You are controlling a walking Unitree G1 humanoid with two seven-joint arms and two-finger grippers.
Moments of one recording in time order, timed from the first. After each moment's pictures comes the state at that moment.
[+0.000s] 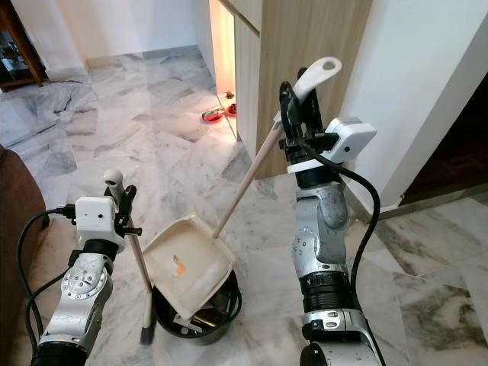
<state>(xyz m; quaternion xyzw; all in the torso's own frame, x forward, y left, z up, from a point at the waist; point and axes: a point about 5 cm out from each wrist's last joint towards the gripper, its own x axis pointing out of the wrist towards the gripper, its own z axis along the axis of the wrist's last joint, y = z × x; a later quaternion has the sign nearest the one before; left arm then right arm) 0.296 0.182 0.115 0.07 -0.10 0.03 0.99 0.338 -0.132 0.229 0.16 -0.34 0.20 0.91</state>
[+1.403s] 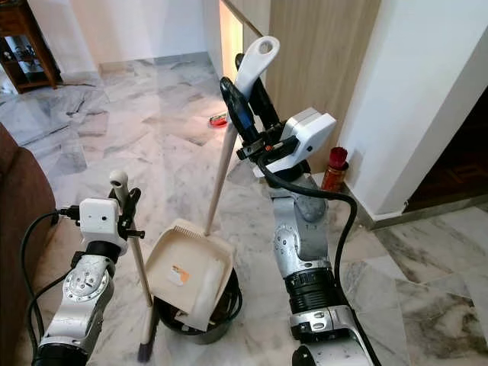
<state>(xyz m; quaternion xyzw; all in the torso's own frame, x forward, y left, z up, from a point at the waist) 0.295 0.177 0.114 0.07 -0.10 0.01 0.99 0.325 -0.087 0.244 0.12 -0.37 0.35 0.85</state>
